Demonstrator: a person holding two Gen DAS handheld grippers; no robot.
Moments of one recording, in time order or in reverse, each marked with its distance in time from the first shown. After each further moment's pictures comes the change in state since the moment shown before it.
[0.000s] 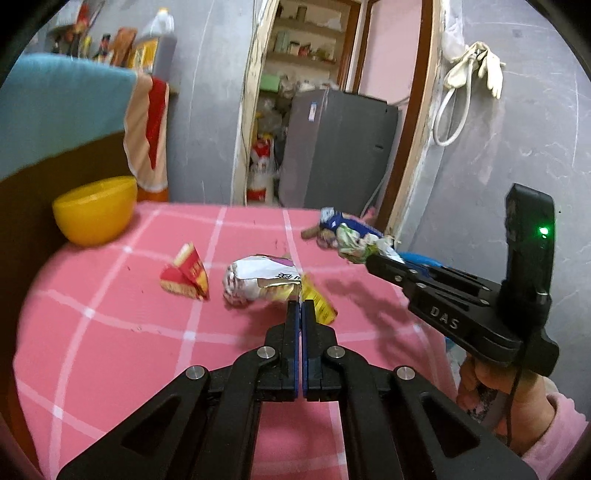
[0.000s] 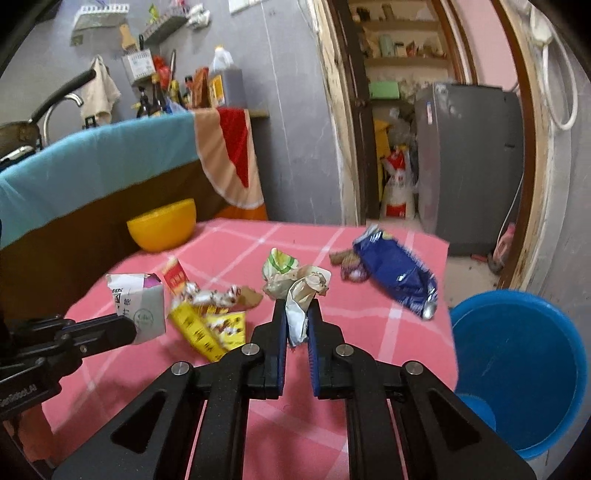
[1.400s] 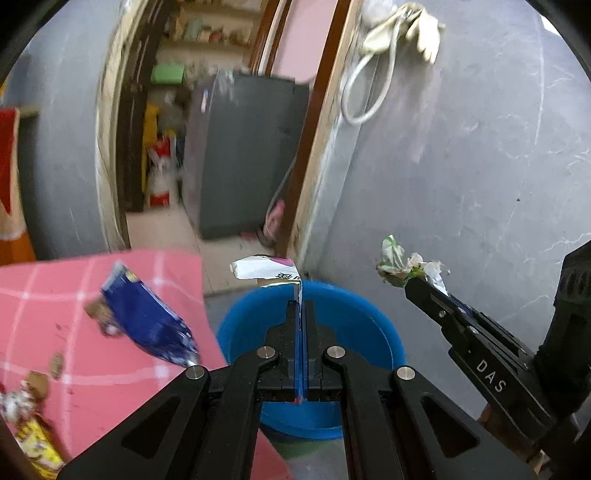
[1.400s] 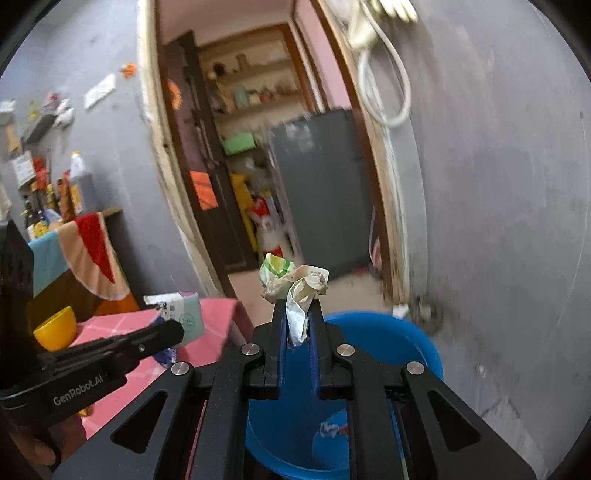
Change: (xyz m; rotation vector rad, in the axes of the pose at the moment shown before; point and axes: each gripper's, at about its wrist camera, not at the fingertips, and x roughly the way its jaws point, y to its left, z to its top) left arm 0.144 -0.163 0.090 0.092 0.094 -0.298; right arm -0.099 -0.165 -0.002 0.313 -0.186 -0.403
